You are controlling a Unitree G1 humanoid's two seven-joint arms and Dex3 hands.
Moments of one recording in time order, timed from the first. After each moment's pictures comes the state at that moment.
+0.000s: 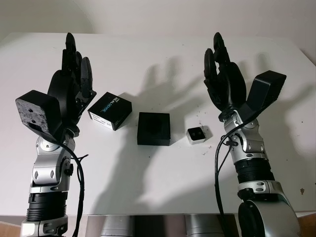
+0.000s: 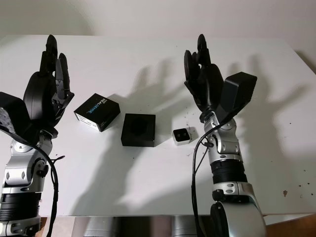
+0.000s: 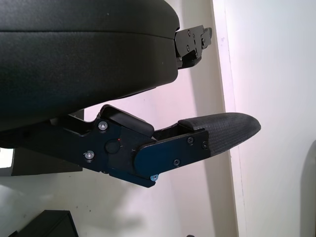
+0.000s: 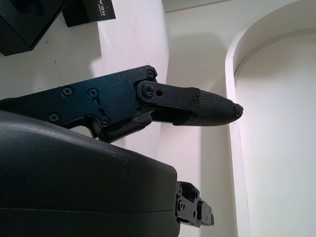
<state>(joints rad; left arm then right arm) -0.39 0.25 0.21 0.00 -0.14 0.07 -0.11 -0.66 -0.15 -0.17 0.48 0.20 -0.04 0.23</state>
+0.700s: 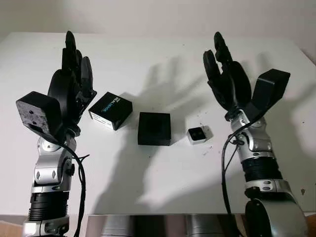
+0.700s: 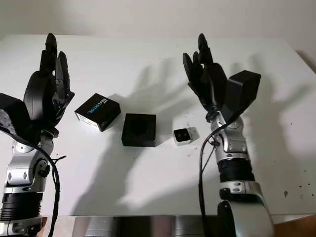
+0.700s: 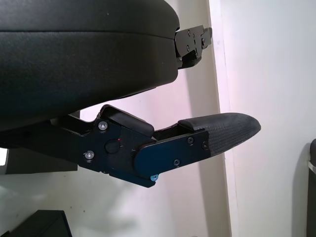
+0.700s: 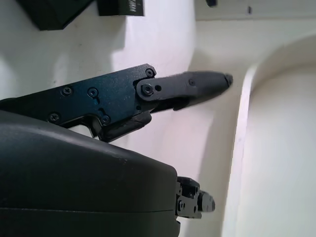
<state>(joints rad) -0.39 0.23 0.21 0.01 -0.14 0.03 -0.10 -0.66 -0.32 -0.15 0.43 0.15 -0.04 0.39</state>
